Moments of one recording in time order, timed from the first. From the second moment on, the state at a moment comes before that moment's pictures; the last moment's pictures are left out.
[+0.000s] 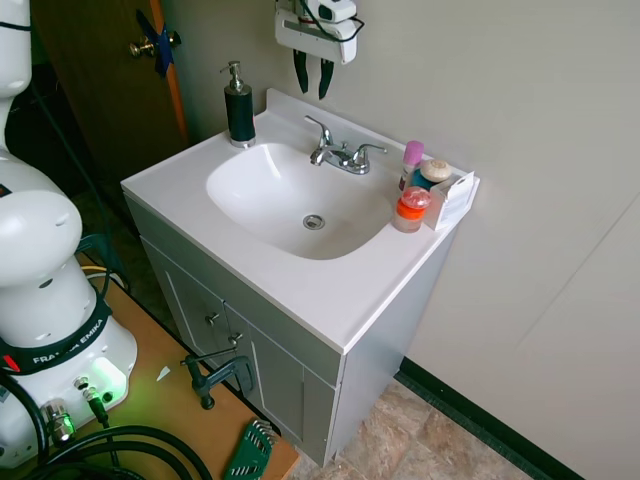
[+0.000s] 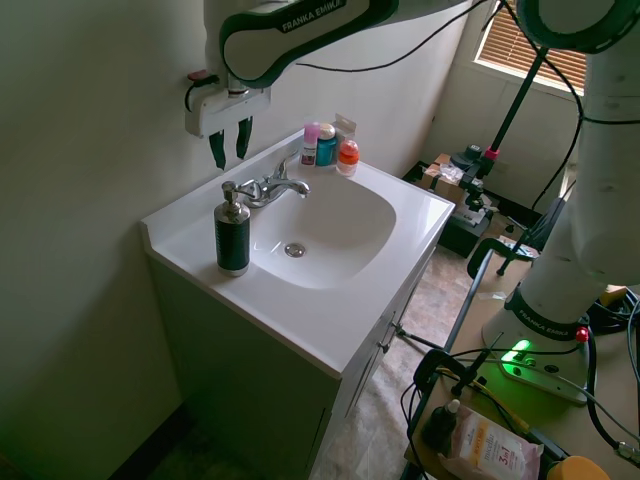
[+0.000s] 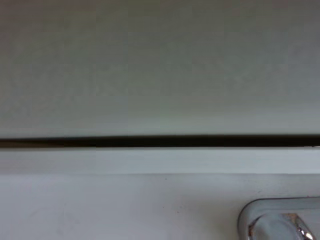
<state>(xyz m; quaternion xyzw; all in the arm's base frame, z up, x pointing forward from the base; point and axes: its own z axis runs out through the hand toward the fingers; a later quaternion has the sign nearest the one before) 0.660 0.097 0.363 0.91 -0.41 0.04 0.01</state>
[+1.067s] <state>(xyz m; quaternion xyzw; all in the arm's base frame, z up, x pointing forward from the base) 0.663 0.099 0.313 0.91 -0.41 0.02 0.03</state>
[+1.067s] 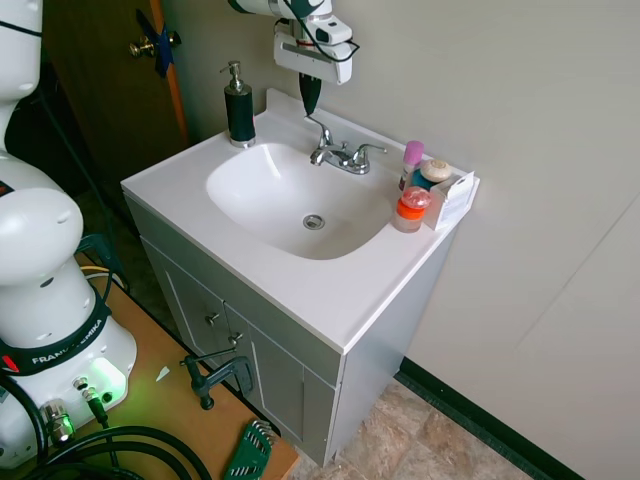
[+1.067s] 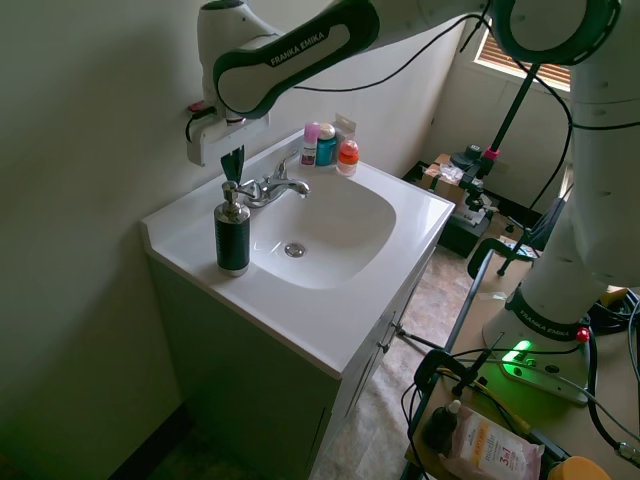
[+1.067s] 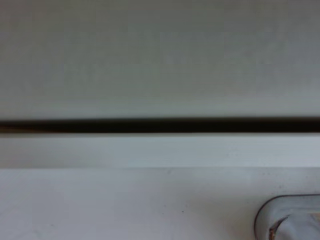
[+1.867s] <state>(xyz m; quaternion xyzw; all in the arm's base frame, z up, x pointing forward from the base) 0.625 0.085 0.266 0.90 -0.43 0.03 0.03</state>
